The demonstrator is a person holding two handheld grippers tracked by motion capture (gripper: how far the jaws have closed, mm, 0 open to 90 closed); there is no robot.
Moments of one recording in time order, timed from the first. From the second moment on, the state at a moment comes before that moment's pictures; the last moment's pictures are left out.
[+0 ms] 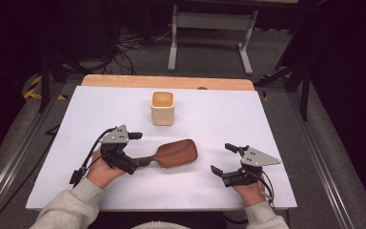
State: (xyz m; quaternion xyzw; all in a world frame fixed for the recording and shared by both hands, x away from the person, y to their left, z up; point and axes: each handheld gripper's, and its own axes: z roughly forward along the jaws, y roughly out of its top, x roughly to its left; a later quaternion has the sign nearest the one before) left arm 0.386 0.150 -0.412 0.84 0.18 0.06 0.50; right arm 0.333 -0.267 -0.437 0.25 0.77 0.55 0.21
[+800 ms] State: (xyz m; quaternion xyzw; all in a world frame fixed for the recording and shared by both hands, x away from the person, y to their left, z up) left arm 0.402 0.126 -0.422 0.92 0.14 0.03 0.36; right arm 0.334 -0.265 -0.438 0.24 0.77 0.55 0.19
